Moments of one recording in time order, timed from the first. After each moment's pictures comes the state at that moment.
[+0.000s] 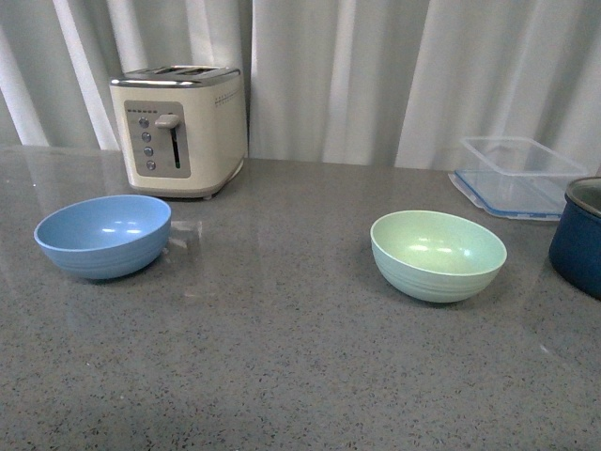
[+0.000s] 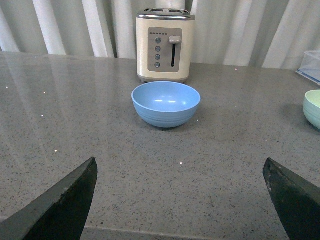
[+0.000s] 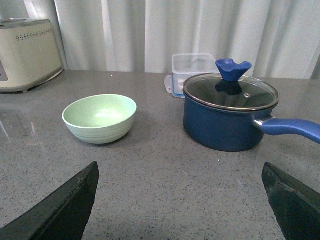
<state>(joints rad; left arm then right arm) 0.00 0.00 0.02 0.00 0.00 -0.01 0.00 0.00 0.01 0.00 0.00 0.00</state>
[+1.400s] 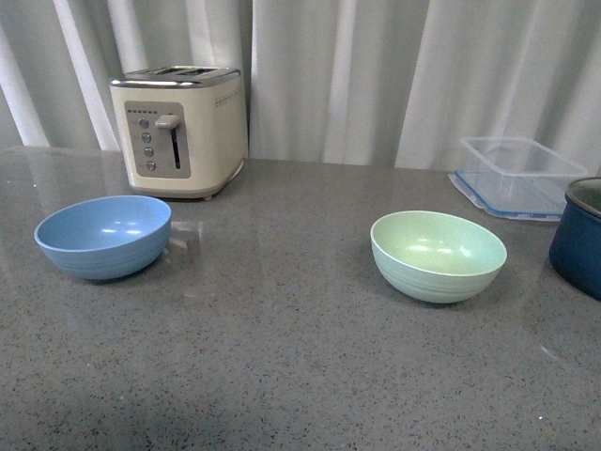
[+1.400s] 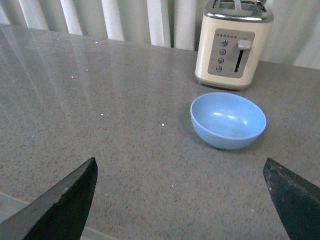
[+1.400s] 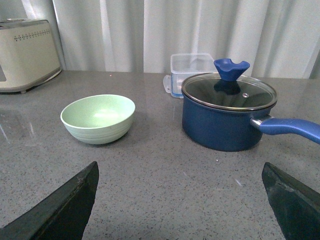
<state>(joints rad) 0.09 0.54 0.32 0.12 -0.15 -0.02 0.00 0.00 0.01 0.00 0.00 0.00</state>
